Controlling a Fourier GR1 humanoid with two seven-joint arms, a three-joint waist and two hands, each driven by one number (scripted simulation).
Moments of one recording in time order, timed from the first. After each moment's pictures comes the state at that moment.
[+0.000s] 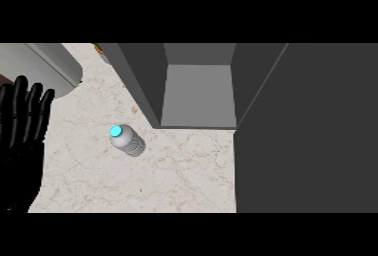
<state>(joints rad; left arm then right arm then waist) -0.01 0.09 0.02 -2.10 0.02 0.01 0.01 0.01 -0.13 0.00 -2.10 0.03 0.00 0.01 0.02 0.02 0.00</state>
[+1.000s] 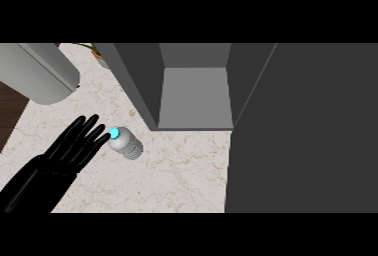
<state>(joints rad) 0.12 0.21 -0.02 -2.01 0.61 -0.34 0.31 0.32 -0.03 0.10 -2.26 -0.29 0.08 0.17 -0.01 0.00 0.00</state>
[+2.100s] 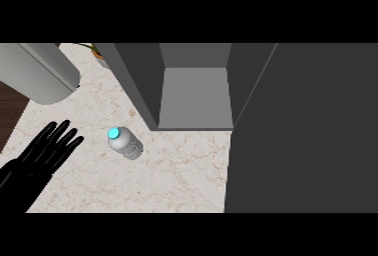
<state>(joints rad) 0.15 0.24 0.18 -1.81 0.65 -0.57 0.22 0.56 -0.02 0.20 -2.28 -0.24 0.18 -0.02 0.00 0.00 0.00</state>
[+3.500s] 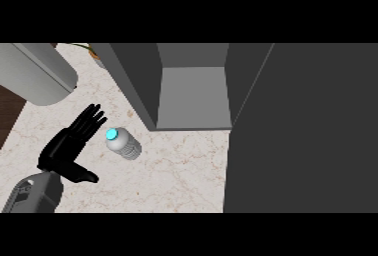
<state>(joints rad) -0.26 0.26 0.24 -0.92 0.15 -0.65 -0.30 0.64 -0.05 0.25 -2.26 -0.21 0.22 -0.13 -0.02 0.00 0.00</state>
